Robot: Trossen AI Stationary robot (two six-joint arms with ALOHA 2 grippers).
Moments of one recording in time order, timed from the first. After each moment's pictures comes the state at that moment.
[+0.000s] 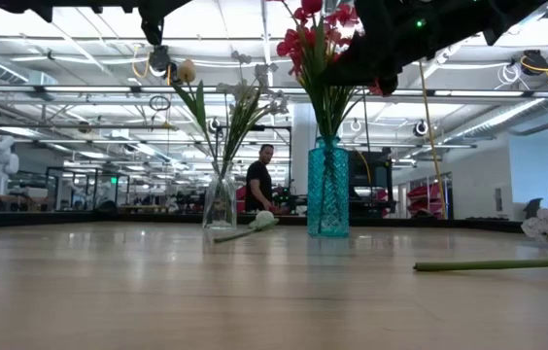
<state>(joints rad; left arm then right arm) 0.14 0.79 0.60 0.27 0.14 -0.20 0.05 1.30 0.72 0.28 0.41 0.10</state>
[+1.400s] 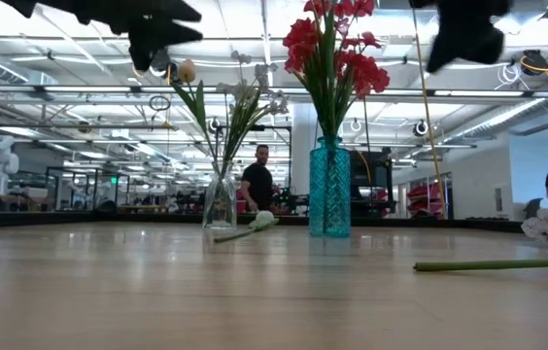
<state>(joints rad) -0.09 0.90 0.60 0.09 -0.16 -0.28 0.30 1.25 1.12 -0.90 0.28 0.86</state>
